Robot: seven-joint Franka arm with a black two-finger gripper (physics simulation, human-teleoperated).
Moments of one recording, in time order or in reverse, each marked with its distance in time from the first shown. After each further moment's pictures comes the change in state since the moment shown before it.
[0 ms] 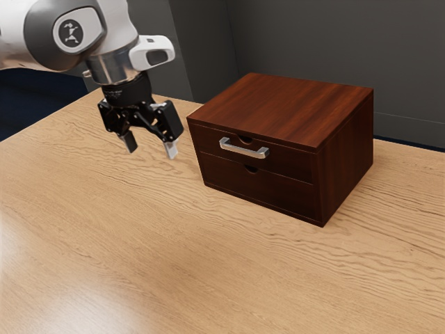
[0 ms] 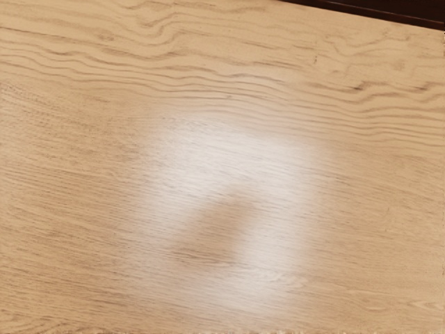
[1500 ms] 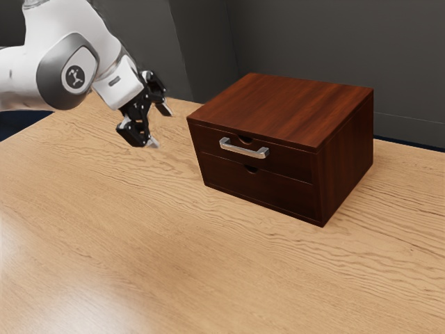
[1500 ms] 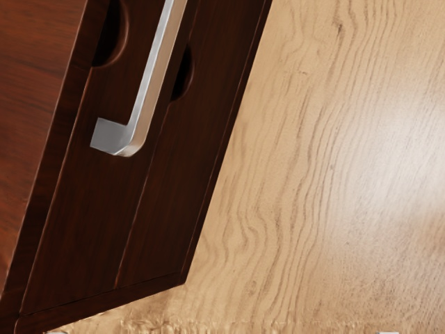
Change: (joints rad) arm 0.064 -0.016 0.056 -0.212 -0.054 0.560 1.576
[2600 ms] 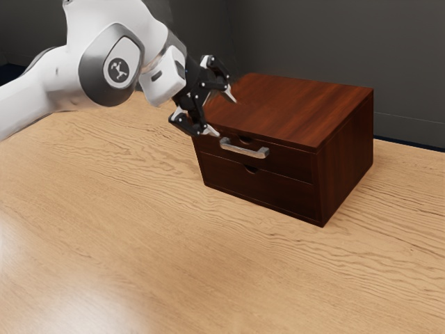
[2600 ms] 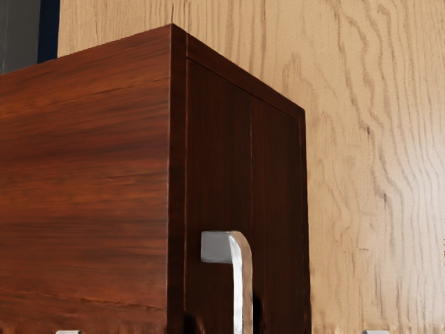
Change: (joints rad) arm -0.055 0.078 -0.110 0.095 -0.143 0.090 0.235
